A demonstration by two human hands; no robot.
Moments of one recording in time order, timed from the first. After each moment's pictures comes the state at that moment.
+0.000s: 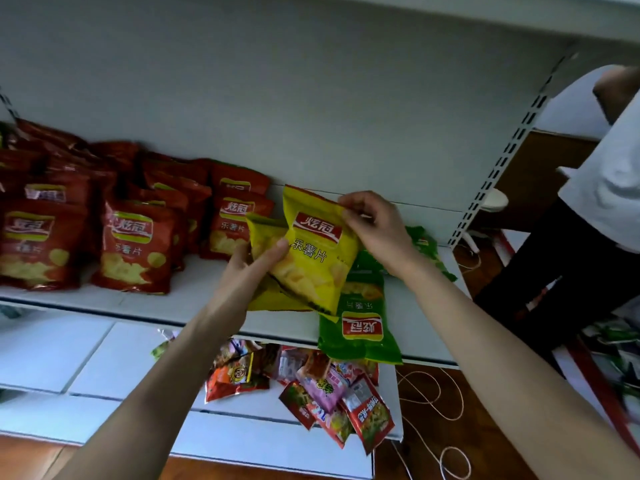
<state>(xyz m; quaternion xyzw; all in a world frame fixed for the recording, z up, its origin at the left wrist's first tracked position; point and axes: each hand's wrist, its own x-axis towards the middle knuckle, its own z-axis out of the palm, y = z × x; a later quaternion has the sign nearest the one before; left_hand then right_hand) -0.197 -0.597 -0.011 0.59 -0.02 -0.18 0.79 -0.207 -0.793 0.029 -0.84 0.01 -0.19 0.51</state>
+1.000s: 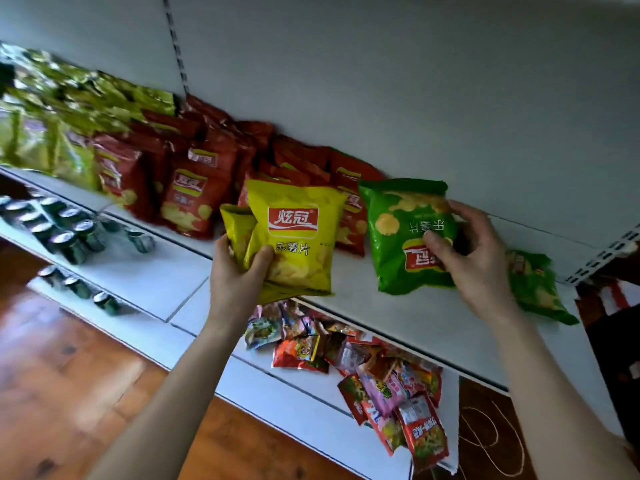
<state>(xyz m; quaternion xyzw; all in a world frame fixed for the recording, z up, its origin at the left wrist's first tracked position) -0.214 -0.469 -0.040 0.71 0.09 0.16 0.68 -0.230 -0.737 0.022 -0.81 -0.05 -0.19 0.55</state>
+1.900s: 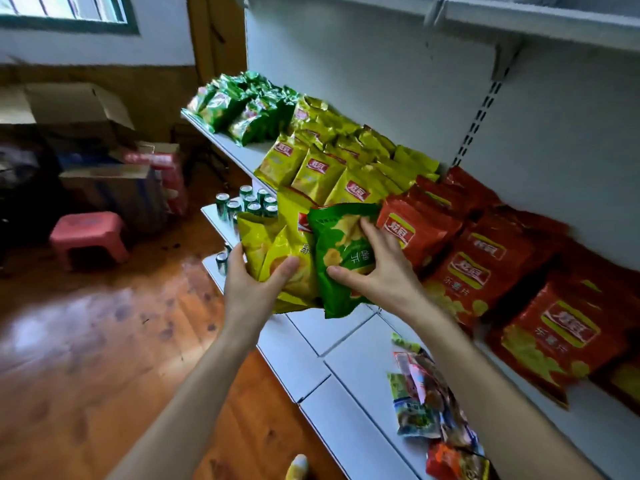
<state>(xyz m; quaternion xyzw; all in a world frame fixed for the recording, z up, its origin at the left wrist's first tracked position) -0.202 -0.091 -0.032 0.63 0.20 0.30 0.69 -0.109 -0.249 0.006 -0.89 -0.27 0.04 0.36</state>
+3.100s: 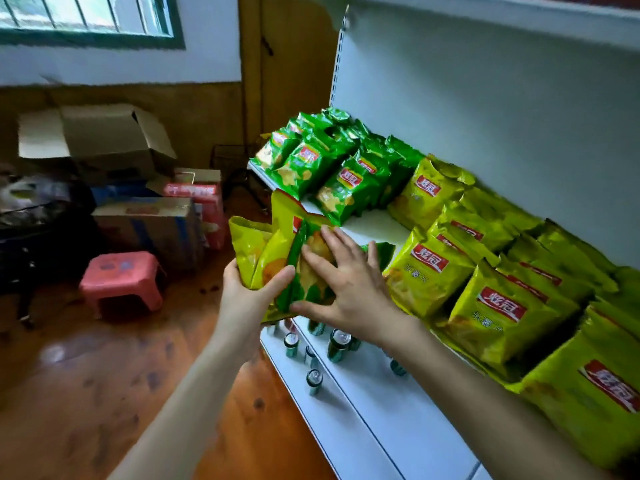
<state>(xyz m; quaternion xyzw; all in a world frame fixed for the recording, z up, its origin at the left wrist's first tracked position) -0.001 0.288 -0.036 0.51 0.28 0.23 0.78 0.084 0.162 -0.006 -0.87 -0.47 -0.04 0.13</state>
